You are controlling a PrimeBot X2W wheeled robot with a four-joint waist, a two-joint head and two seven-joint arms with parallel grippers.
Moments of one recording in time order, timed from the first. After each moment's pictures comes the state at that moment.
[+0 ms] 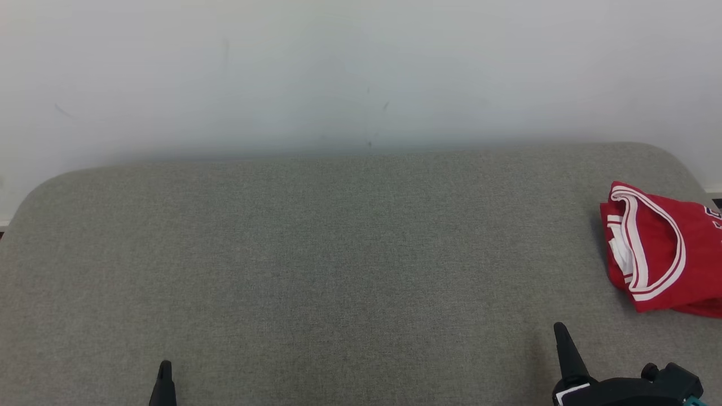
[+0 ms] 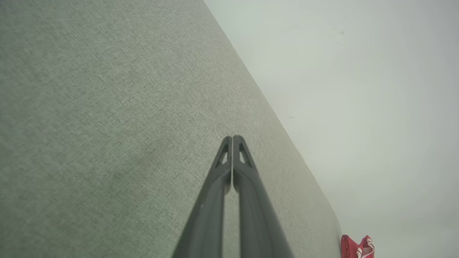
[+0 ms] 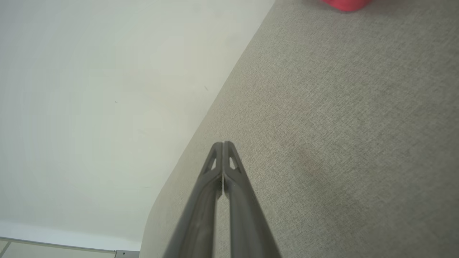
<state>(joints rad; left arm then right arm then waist) 0.01 0.05 0.07 0.26 -1.01 -0.05 -0.04 0.00 -0.05 -0.09 0.26 0.99 0.13 -0.01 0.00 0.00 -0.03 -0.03</state>
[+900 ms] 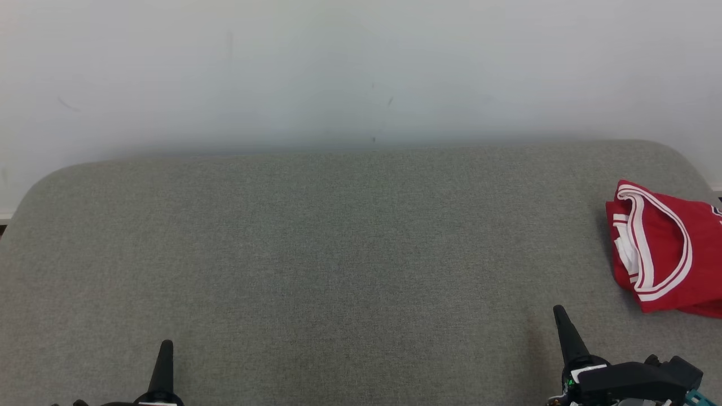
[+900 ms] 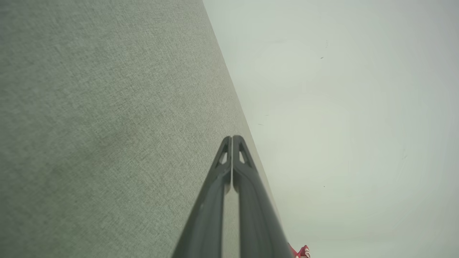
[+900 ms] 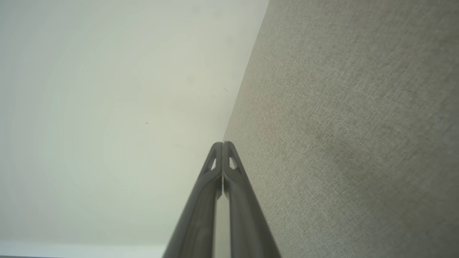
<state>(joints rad) -0.04 0.05 0.09 0.25 -1.29 -0.09 0.03 -0.05 -0.05 -0.10 0.26 1.27 0.13 0.05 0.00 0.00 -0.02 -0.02</state>
